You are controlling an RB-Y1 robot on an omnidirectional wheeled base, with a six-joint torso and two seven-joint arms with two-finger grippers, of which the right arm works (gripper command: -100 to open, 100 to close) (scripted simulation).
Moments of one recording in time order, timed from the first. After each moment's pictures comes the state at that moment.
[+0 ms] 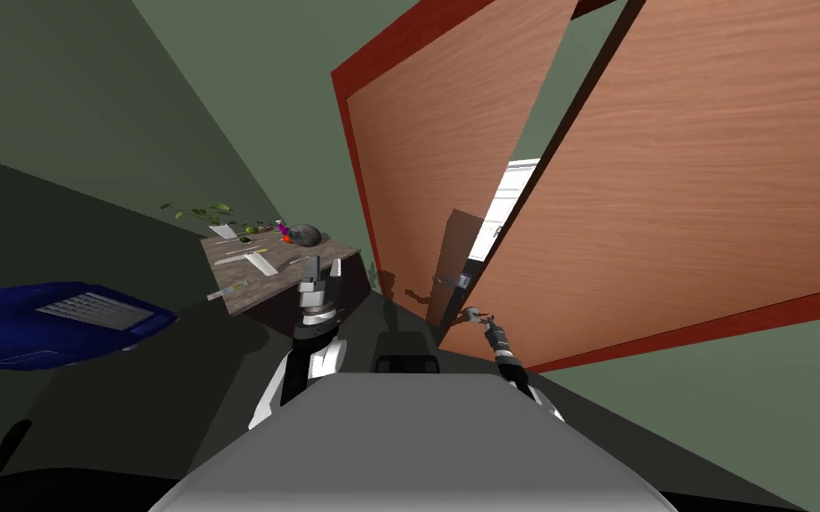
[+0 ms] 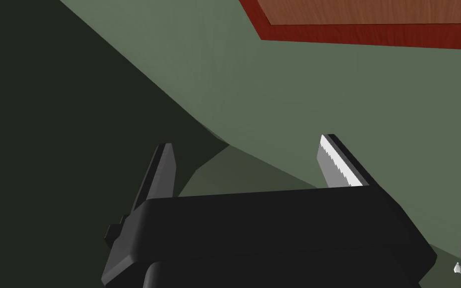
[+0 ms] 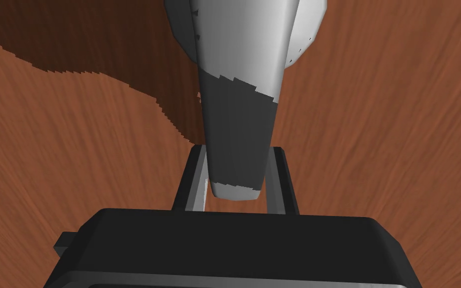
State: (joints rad) arm 0.12 -0.33 -0.30 -0.67 0.16 -0.97 -0.42
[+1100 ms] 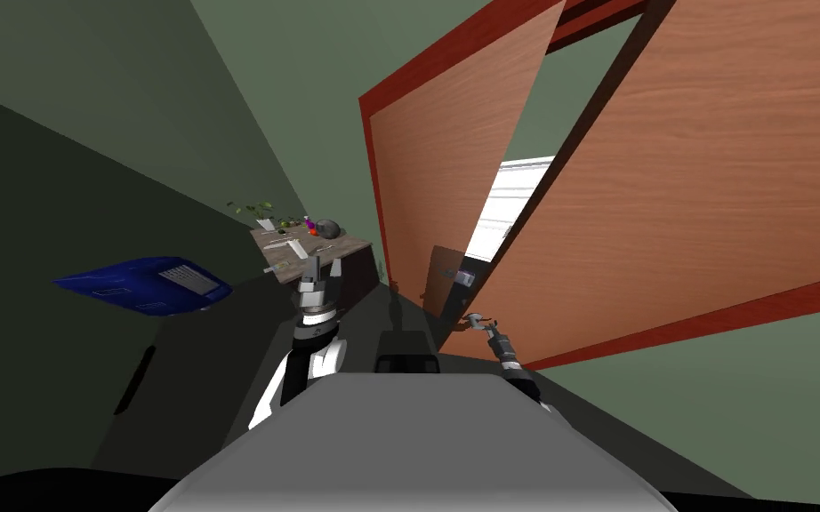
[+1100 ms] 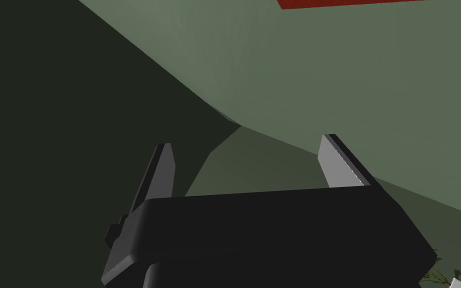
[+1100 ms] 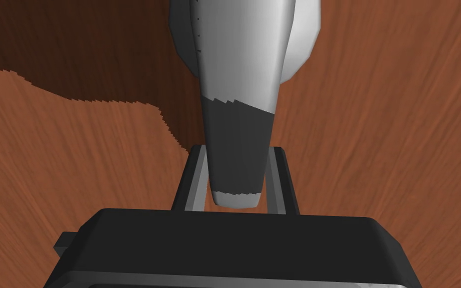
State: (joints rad) arm 0.22 -0.35 -0.27 -0.73 0.21 -1.04 -0.49
